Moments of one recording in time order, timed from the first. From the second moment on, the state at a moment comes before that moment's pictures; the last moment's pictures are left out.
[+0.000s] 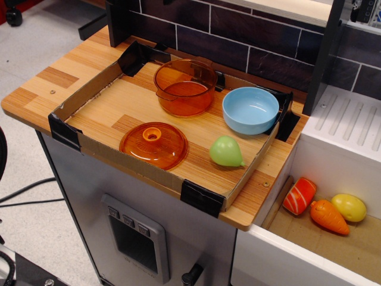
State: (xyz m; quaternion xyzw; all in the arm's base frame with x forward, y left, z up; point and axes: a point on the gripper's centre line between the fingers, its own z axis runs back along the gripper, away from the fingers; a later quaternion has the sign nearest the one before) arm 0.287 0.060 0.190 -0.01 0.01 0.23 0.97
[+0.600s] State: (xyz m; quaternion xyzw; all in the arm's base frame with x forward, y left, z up) arm 0.285 0.026 0.170 -0.01 0.03 0.34 0.94
